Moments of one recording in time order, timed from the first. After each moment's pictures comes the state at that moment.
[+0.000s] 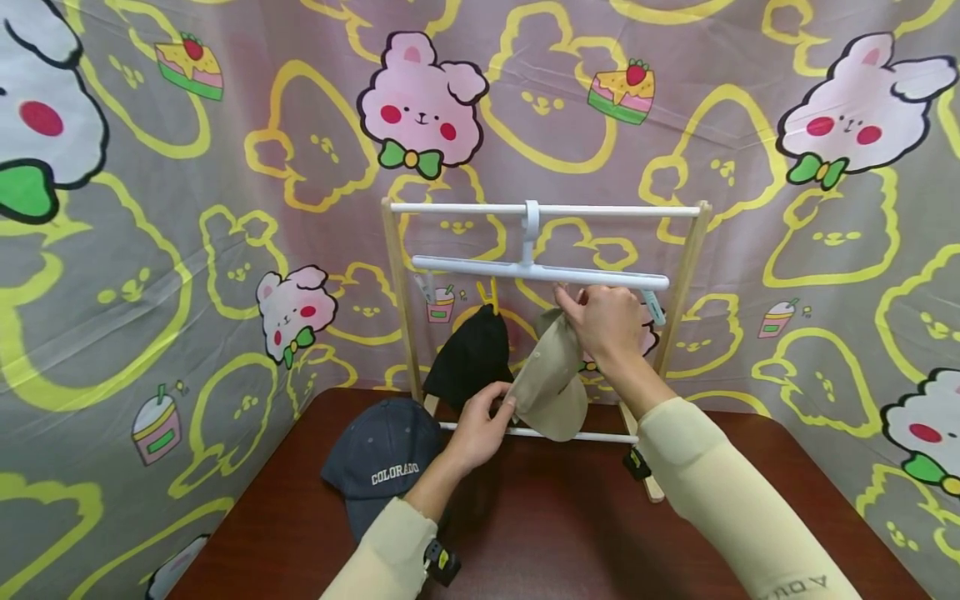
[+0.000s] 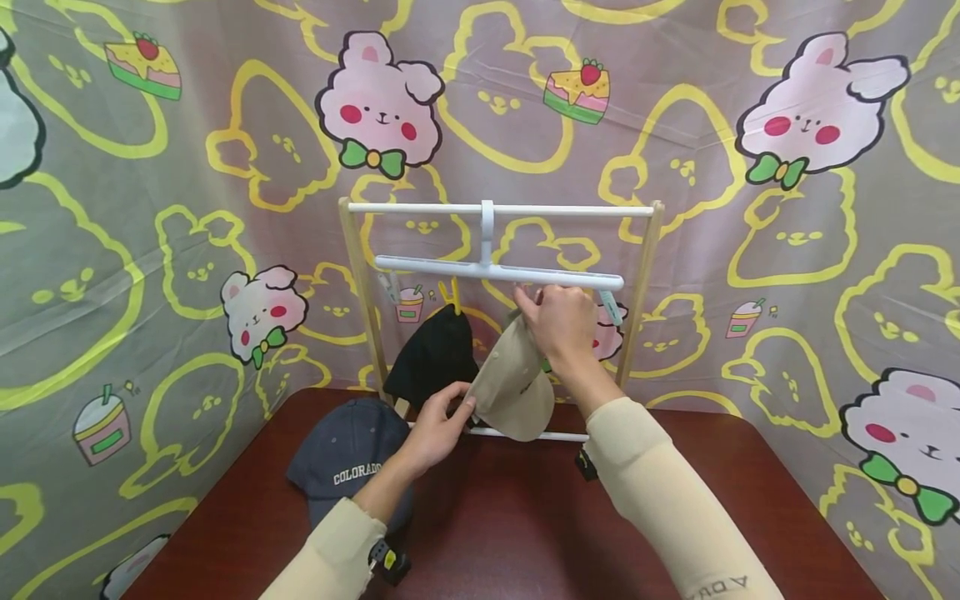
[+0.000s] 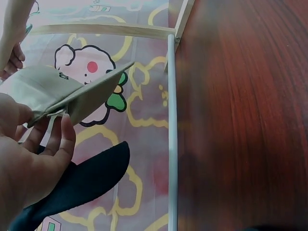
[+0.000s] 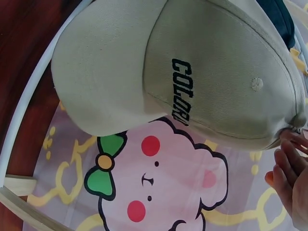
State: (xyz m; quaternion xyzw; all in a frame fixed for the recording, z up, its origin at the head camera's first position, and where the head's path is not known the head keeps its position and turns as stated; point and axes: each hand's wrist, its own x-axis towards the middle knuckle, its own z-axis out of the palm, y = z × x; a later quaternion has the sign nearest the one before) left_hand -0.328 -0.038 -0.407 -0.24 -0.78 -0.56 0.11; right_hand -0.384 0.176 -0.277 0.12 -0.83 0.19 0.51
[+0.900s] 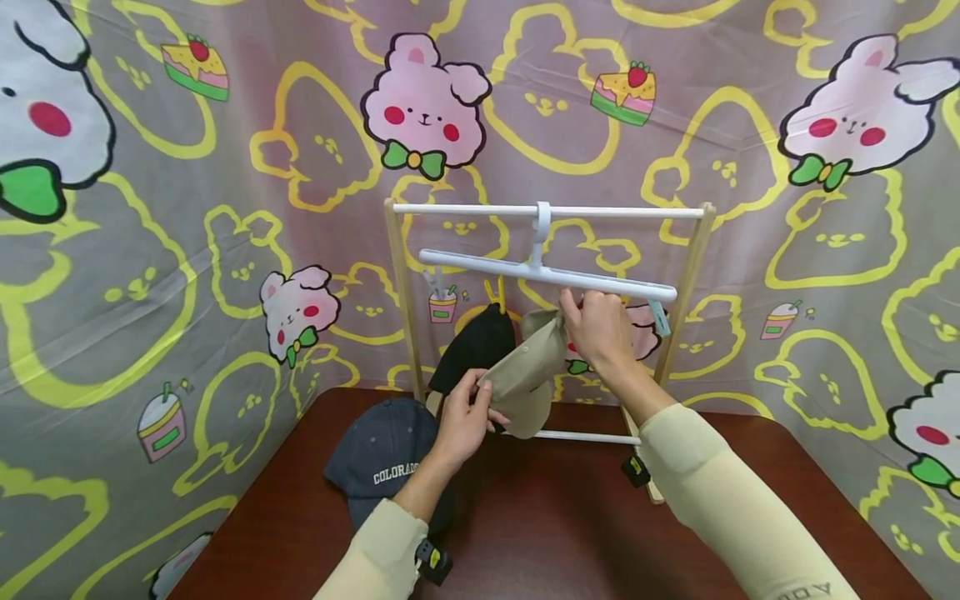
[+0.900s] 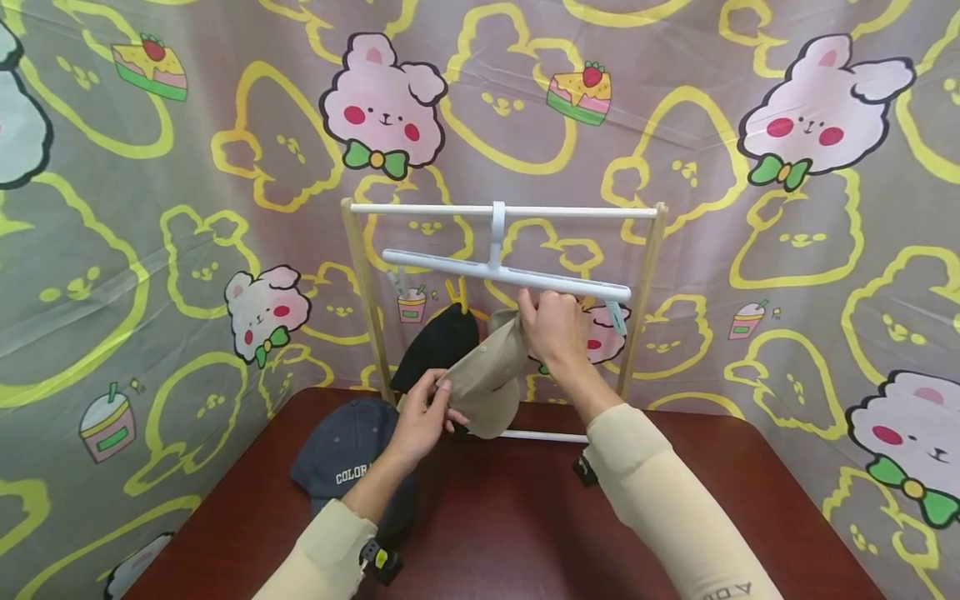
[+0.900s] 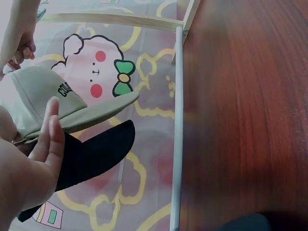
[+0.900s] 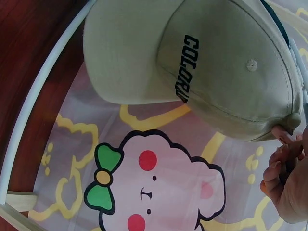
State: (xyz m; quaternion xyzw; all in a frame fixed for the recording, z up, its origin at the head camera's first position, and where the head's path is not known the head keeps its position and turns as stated) left_hand -0.327 -0.053 -0.404 -0.20 -0.73 -0.64 0.13; right_hand -0.380 0.167 -0.283 0.09 -0.87 0.27 0.41
